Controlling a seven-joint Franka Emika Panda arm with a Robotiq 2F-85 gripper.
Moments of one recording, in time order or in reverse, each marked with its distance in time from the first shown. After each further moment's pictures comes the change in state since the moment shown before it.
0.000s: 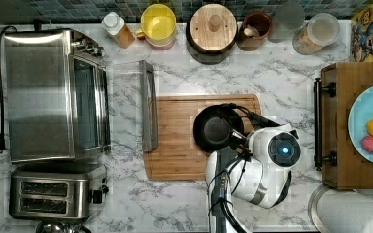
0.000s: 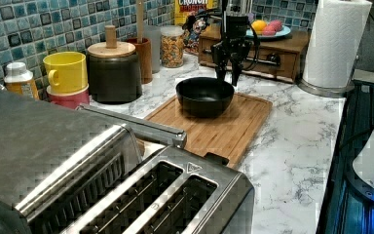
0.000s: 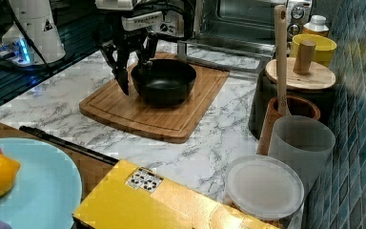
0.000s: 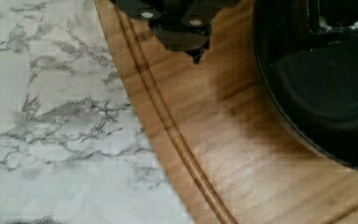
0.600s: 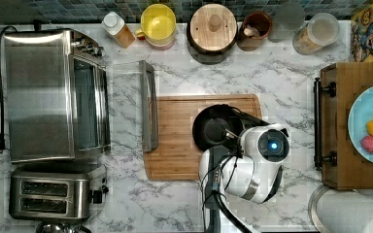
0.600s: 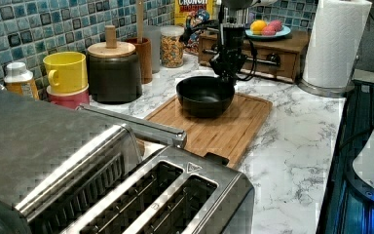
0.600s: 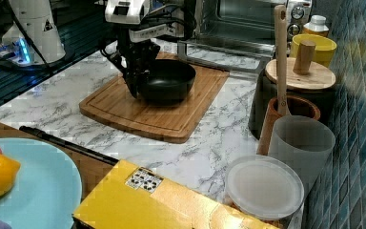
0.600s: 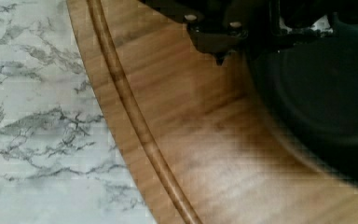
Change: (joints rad) arm 0.002 0.046 0.031 -0.002 0.026 0.034 0.006
